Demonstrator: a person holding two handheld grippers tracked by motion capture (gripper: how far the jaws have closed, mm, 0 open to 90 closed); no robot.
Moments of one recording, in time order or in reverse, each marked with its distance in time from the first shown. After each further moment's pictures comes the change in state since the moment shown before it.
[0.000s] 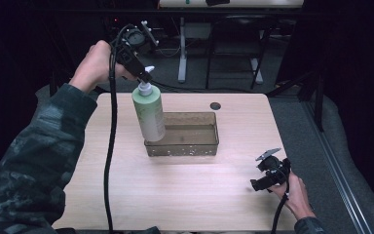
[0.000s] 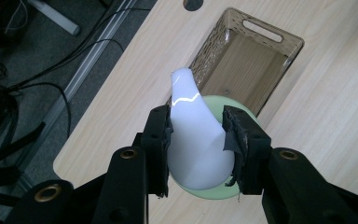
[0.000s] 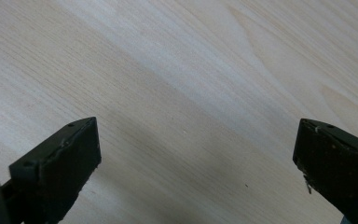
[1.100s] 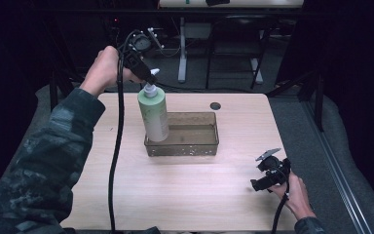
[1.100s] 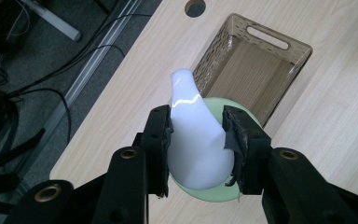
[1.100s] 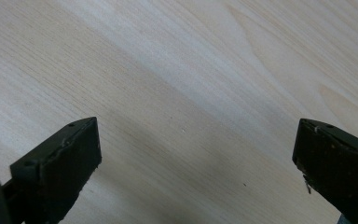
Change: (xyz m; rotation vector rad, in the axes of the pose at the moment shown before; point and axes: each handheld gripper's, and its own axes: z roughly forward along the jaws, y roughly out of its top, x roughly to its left) left arm -0.001 0.004 0.022 -0.018 0.002 0.004; right arm 0.000 0.000 0.000 0.003 -0.007 -0.006
